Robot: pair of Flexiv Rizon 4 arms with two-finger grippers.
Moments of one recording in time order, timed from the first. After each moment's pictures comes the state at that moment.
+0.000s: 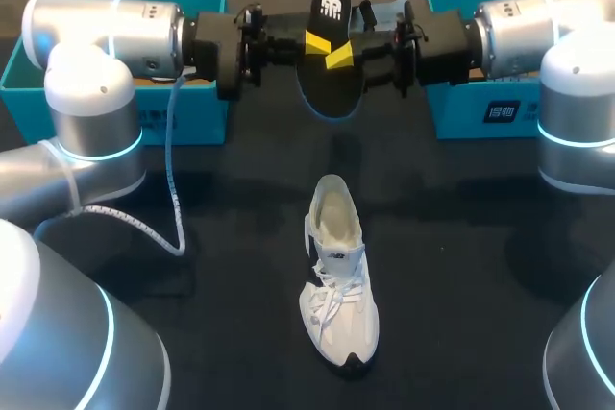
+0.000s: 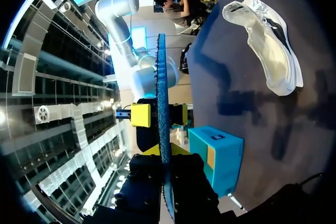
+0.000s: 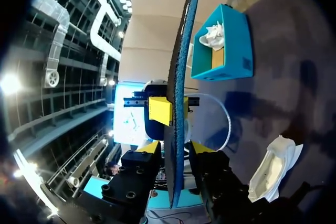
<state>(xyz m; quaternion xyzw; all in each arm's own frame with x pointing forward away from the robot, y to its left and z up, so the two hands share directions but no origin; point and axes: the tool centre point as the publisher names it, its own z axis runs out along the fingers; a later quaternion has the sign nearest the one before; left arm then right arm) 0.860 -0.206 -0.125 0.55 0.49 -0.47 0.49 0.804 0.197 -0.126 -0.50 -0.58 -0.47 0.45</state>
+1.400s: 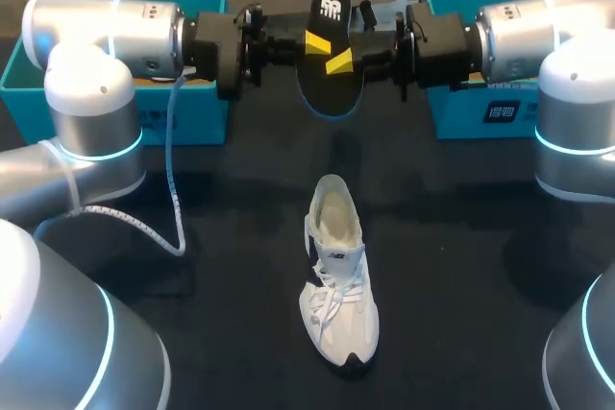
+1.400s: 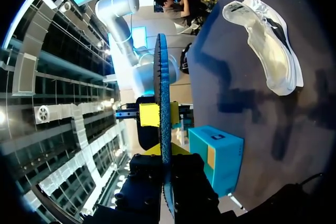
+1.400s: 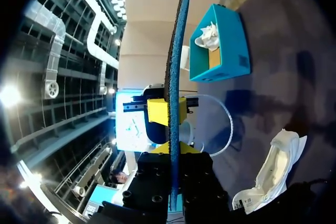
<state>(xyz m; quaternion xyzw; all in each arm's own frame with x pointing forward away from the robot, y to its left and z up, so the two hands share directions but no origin) 0.860 -0.206 -0.125 0.55 0.49 -0.47 0.49 0.804 0.199 -0.124 -0.52 -0.55 -0.46 0.45</state>
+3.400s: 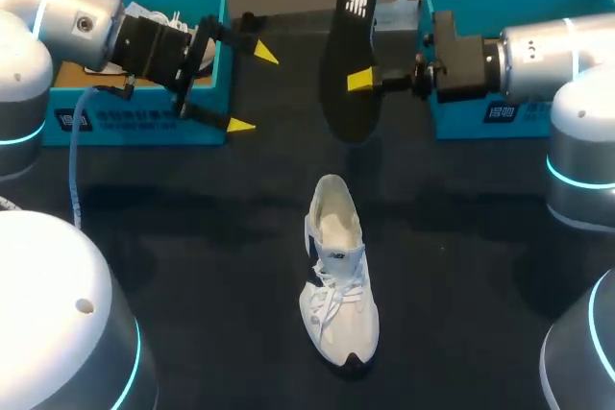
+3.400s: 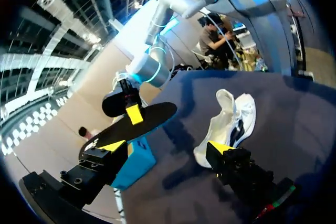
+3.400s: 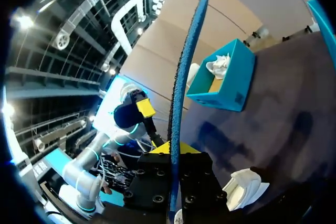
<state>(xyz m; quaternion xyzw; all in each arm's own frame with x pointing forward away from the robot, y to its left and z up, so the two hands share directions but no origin) 0.799 -0.115 -0.162 0.35 0.76 -0.52 0.16 0.806 0.173 -0.160 -0.42 -0.65 -0.56 0.28</state>
